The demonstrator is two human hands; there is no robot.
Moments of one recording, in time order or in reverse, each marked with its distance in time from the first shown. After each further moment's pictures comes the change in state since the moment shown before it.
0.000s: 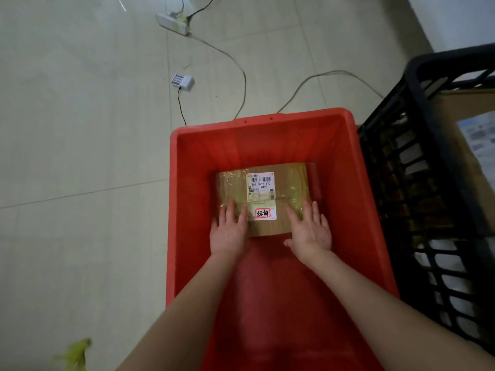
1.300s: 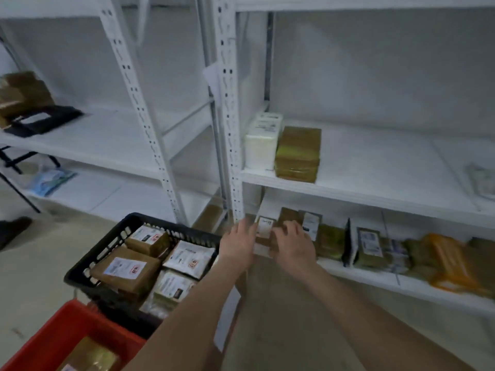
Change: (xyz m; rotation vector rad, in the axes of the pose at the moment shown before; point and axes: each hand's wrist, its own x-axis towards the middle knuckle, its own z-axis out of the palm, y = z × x) left_hand -0.540 0.427 -0.177 0.470 0.416 1.269; right_hand -0.664 0.264 -0.143 0.359 0.698 0.883
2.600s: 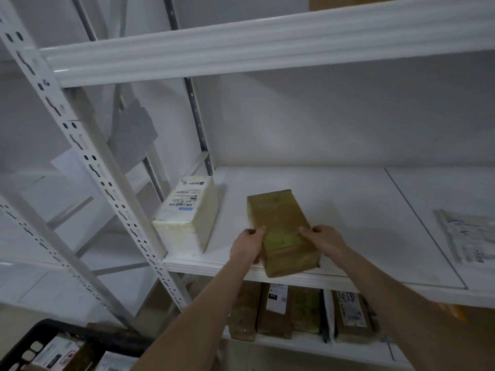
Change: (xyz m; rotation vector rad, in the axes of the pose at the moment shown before) left_hand 0.302 0.177 -0.076 -1.033 -0.065 -0.372; right_hand 0.207 0.291 -0.121 0.820 -0.031 0.511
